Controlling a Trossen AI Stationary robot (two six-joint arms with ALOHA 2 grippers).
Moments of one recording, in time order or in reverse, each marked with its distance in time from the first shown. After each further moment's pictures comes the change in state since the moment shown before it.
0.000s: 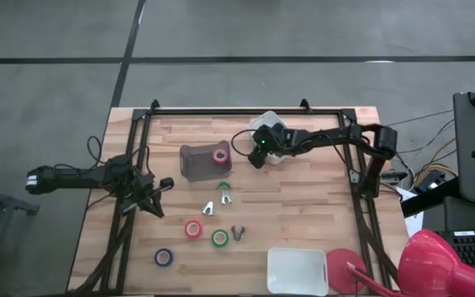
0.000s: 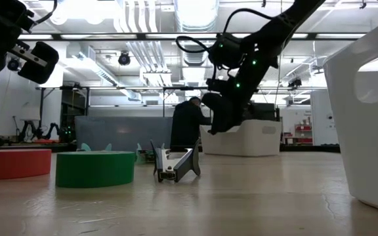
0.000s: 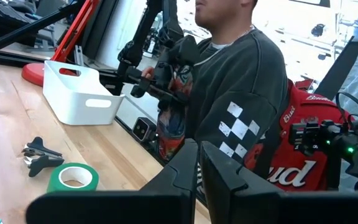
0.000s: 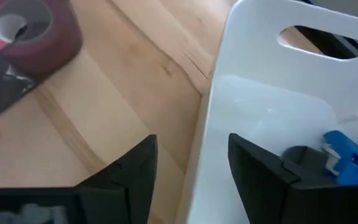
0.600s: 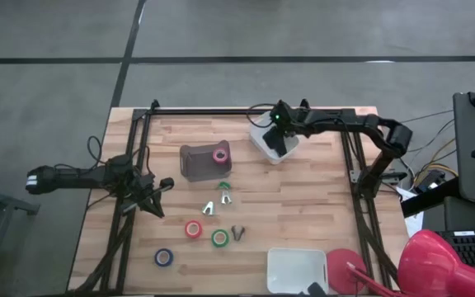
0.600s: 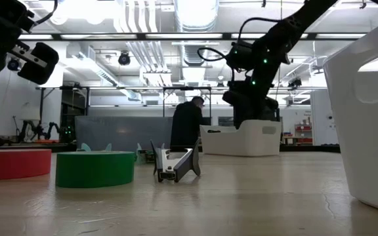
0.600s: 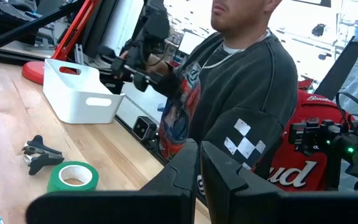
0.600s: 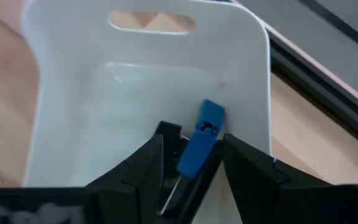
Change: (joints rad) left arm 0.000 0.000 0.000 -0.006 0.000 0.000; right arm -0.231 -0.109 0.000 -0.195 -0.076 -0.005
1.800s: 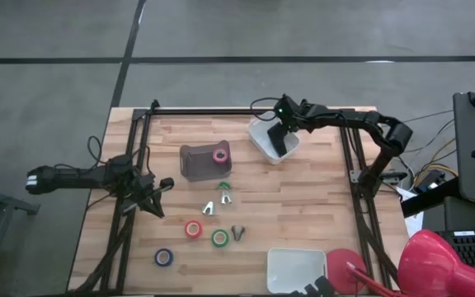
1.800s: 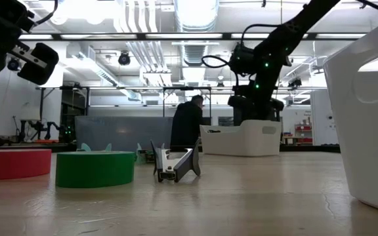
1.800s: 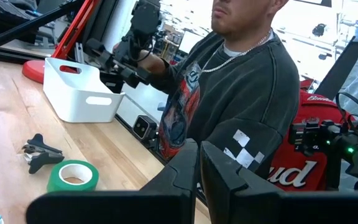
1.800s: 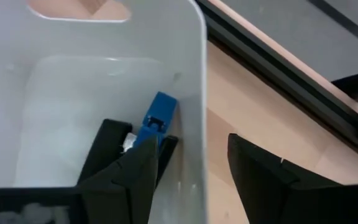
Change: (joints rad) left arm 0.000 0.000 0.000 -0.005 0.000 0.000; right arm -0.079 0.011 0.015 -0.054 0.006 -0.023
